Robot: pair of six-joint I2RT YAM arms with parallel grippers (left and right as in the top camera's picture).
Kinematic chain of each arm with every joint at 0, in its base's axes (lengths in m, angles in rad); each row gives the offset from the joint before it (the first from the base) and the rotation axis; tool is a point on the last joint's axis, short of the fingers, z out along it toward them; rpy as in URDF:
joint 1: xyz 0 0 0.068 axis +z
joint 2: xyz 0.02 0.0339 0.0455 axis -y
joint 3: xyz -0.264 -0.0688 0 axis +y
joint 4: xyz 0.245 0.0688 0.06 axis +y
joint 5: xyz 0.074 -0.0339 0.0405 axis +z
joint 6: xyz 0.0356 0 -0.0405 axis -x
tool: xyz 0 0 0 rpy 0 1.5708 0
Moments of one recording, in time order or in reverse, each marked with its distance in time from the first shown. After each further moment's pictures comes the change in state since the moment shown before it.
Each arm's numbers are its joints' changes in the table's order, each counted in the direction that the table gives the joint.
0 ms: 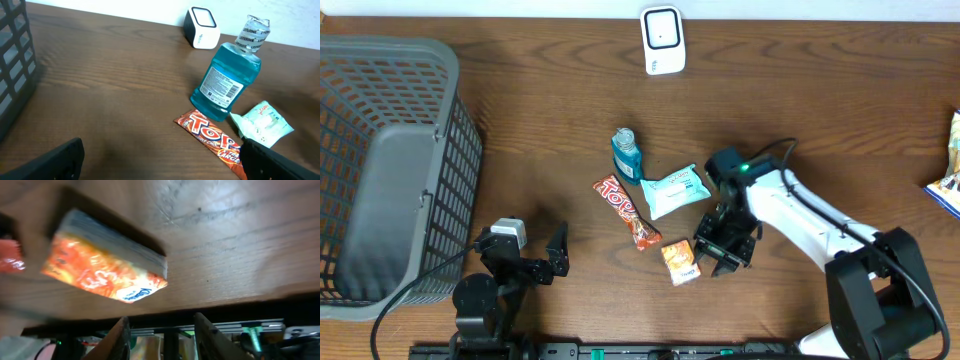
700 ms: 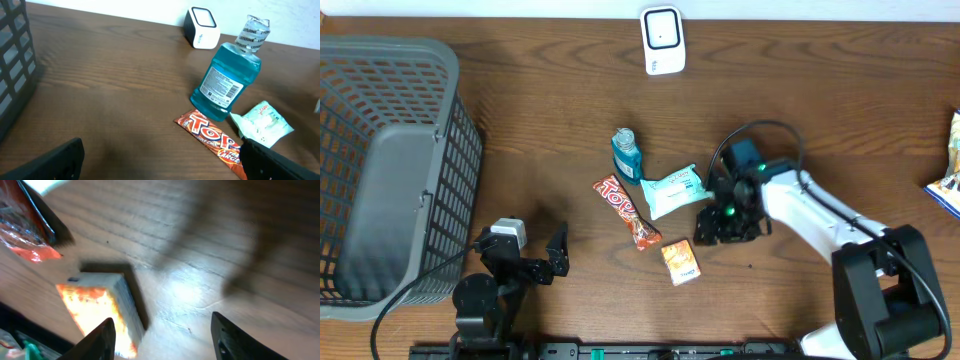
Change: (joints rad) left arm 0.000 0.000 0.000 0.000 0.000 0.000; right arm -0.115 0.000 0.030 -0.232 -0.082 0.756
